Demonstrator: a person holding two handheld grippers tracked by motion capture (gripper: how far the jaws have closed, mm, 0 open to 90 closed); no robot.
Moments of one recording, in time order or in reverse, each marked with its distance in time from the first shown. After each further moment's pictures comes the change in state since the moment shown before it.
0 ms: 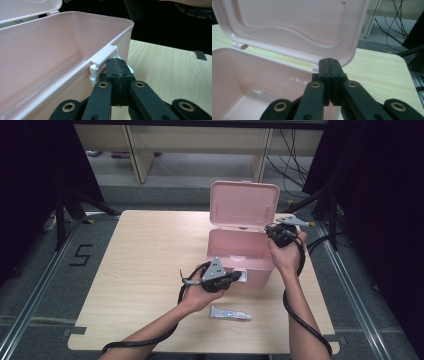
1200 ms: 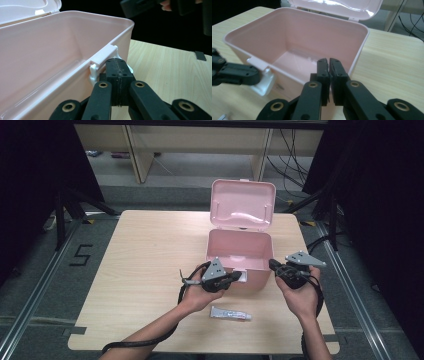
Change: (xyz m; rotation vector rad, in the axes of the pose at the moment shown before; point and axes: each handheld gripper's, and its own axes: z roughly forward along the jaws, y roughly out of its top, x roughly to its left) left arm 0.000 0.000 0.000 0.004 0.002 -0.005; right arm 0.019 -0.067 -0.097 0.015 0.156 -0.070
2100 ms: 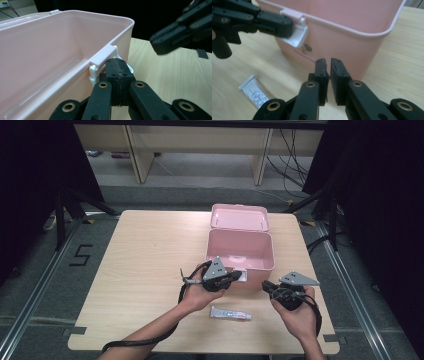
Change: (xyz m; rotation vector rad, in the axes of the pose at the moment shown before) left arm 0.000 0.003 0.001 0.022 0.004 0.013; right arm 0.020 -0.040 -0.011 0.106 0.097 -0.050
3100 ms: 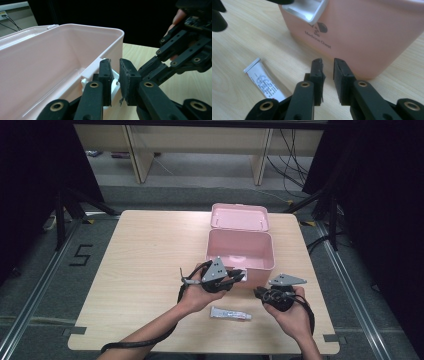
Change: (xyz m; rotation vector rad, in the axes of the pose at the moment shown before) left arm -0.007 0.013 -0.012 -0.035 -0.016 0.066; right arm 0.008 -0.007 0.020 0.125 0.074 0.003
